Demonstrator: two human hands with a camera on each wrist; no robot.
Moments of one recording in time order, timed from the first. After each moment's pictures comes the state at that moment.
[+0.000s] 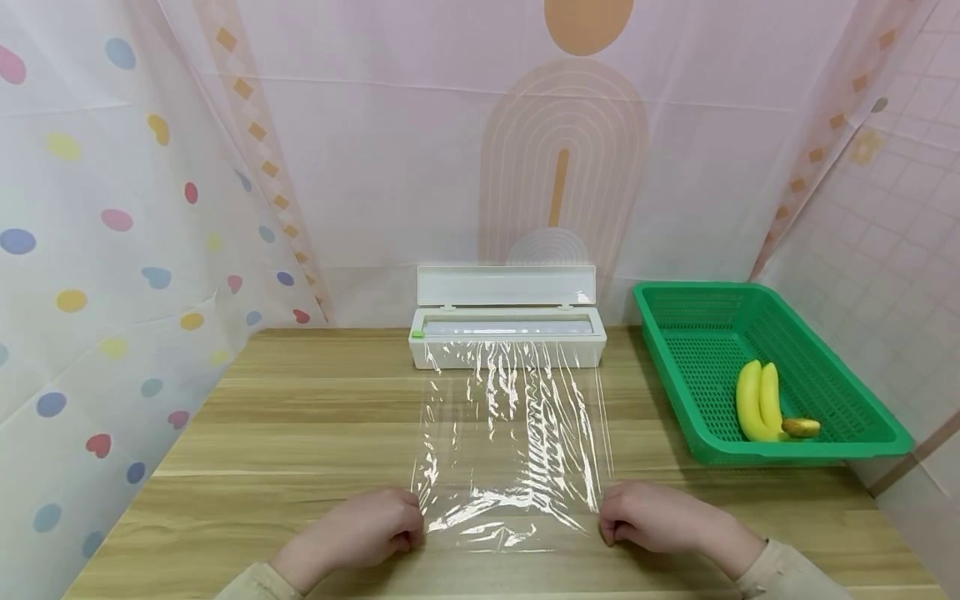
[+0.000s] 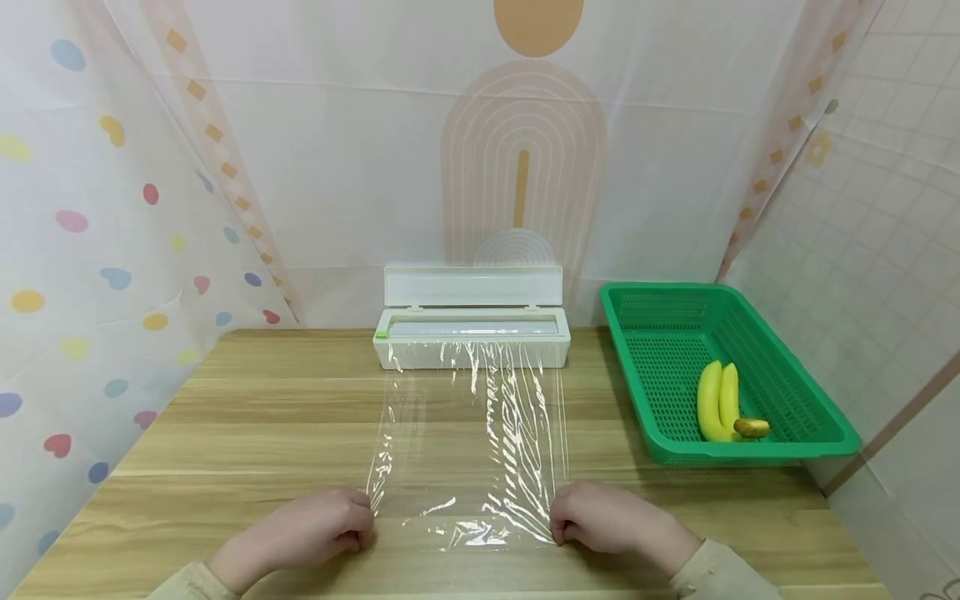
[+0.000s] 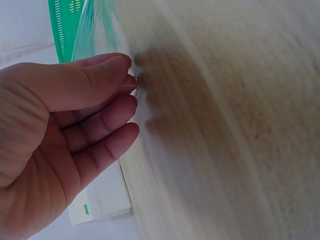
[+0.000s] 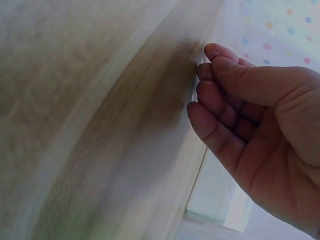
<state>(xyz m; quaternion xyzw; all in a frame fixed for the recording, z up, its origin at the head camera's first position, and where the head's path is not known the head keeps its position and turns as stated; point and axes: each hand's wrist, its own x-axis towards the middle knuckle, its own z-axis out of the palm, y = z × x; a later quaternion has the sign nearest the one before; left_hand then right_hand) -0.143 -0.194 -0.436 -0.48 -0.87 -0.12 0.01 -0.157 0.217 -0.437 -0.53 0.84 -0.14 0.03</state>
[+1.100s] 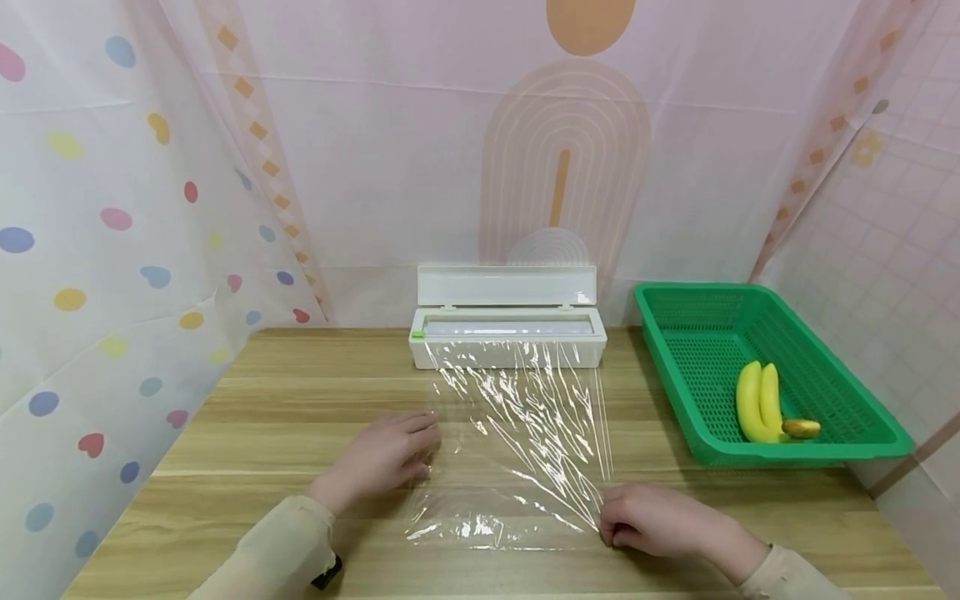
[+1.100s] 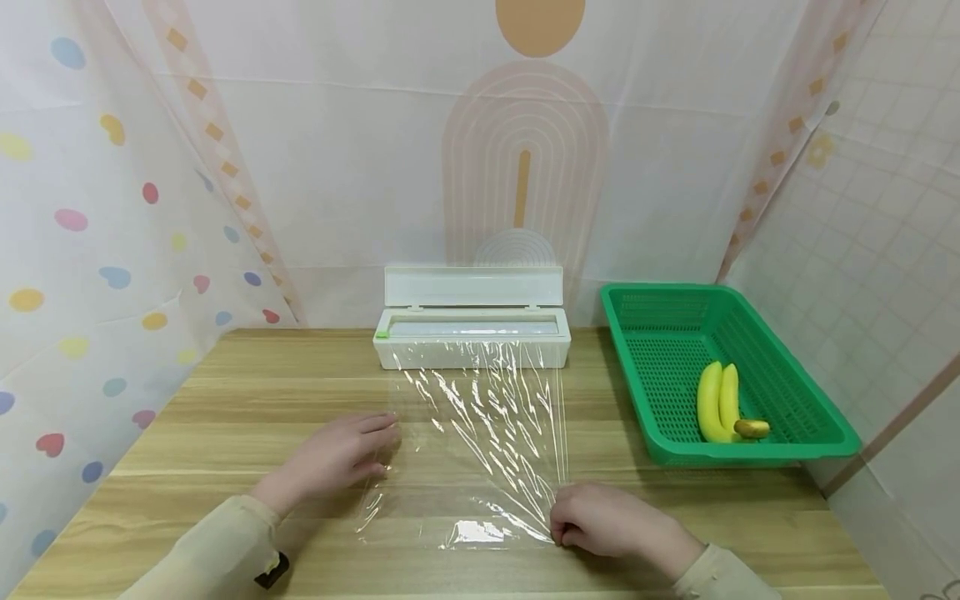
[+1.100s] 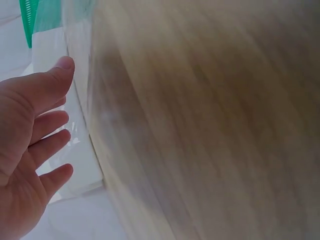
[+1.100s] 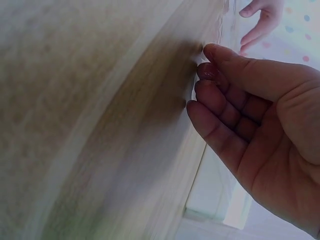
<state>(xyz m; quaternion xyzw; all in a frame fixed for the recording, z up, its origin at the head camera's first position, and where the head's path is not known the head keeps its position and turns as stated) -0.214 -0.197 -0.440 -0.41 -0.91 -0.06 0.09 -0.156 0.219 -0.437 -0.54 0.83 -0.14 0.01</state>
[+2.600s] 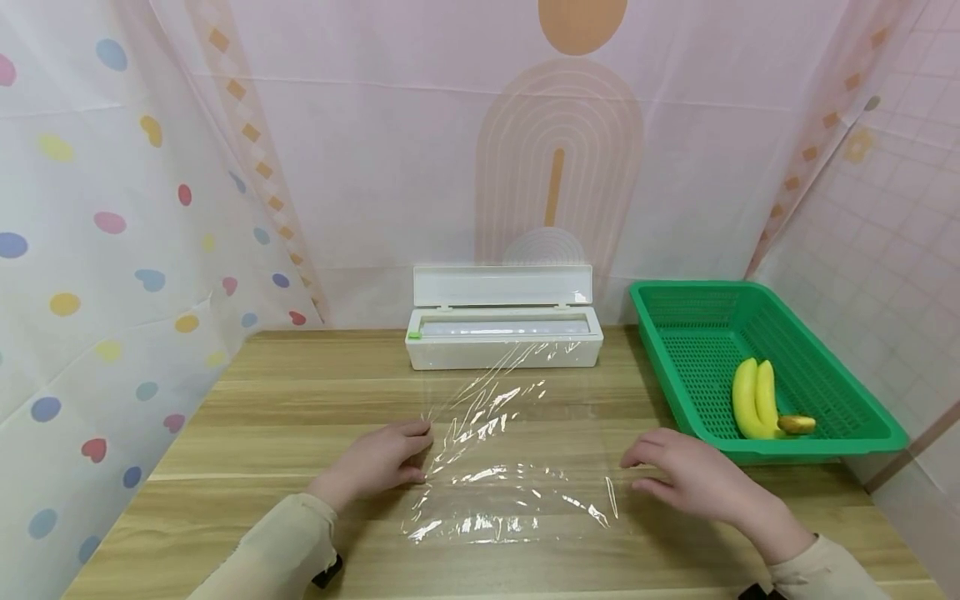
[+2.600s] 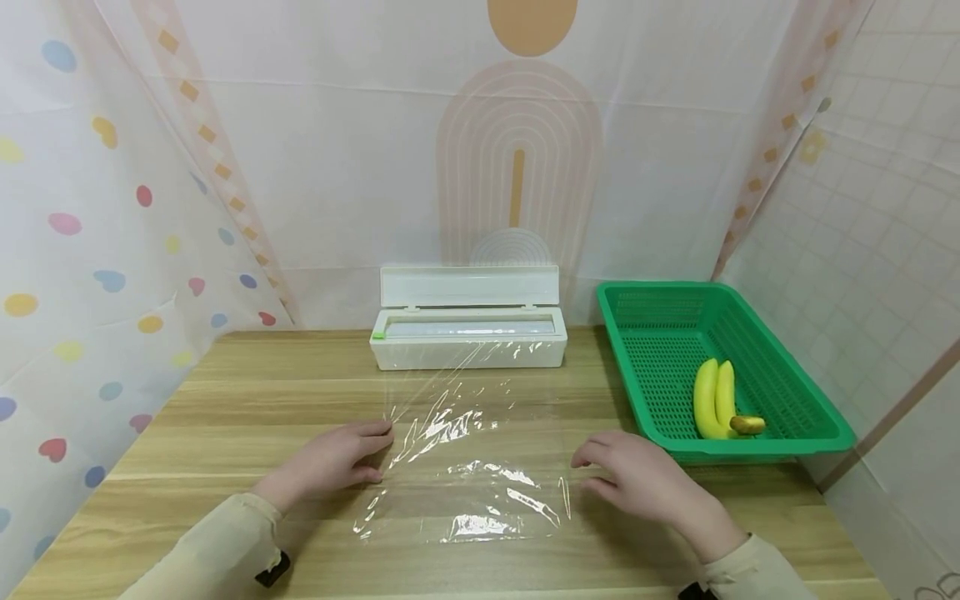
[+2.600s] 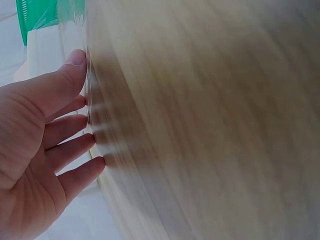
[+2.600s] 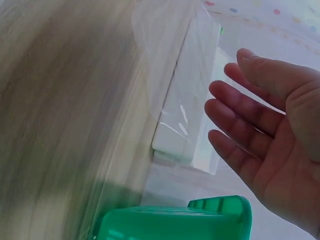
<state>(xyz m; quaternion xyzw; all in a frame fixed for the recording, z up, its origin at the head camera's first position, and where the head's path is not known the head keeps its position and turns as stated) -0.219 -0.200 -0.445 -0.40 -0.91 -0.06 0.04 -0.160 0.249 -0.398 -0.42 0.89 -0.12 -0.13</state>
